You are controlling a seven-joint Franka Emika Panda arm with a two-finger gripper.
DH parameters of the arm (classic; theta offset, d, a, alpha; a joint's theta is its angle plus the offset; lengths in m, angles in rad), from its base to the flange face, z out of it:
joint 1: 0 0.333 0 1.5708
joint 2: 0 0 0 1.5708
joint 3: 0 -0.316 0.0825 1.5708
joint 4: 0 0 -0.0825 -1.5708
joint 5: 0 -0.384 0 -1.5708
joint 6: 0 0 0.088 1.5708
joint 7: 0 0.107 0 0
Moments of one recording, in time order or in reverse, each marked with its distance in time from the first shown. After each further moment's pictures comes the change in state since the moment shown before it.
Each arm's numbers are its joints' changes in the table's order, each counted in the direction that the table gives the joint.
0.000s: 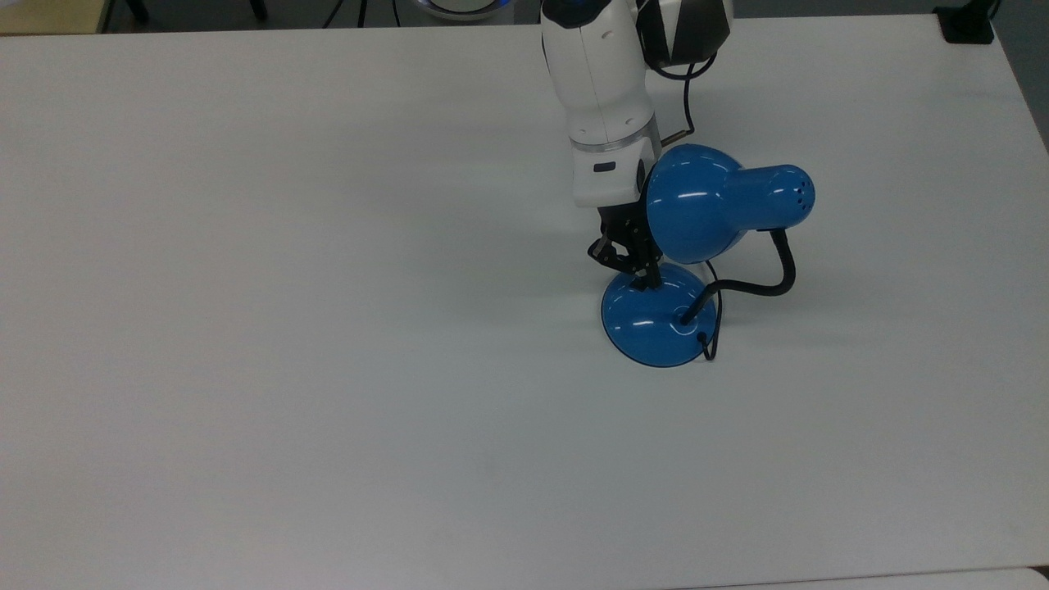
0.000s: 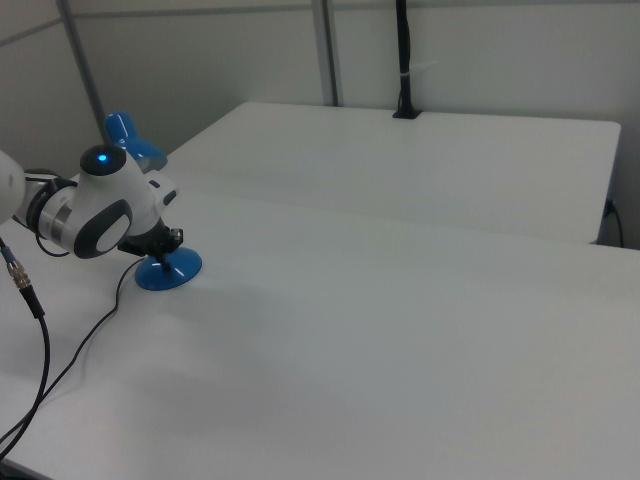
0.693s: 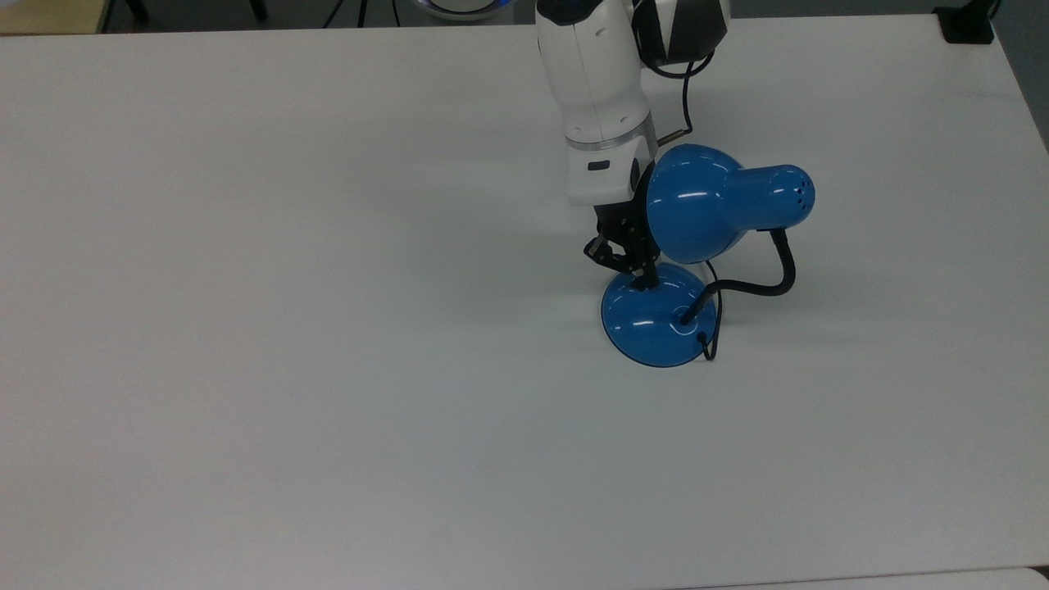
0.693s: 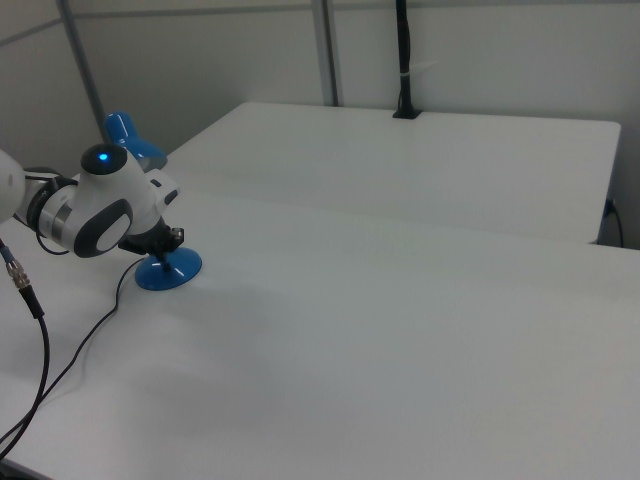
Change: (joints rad) arm -0.005 0.006 0.000 0.002 -0.009 0.000 0.011
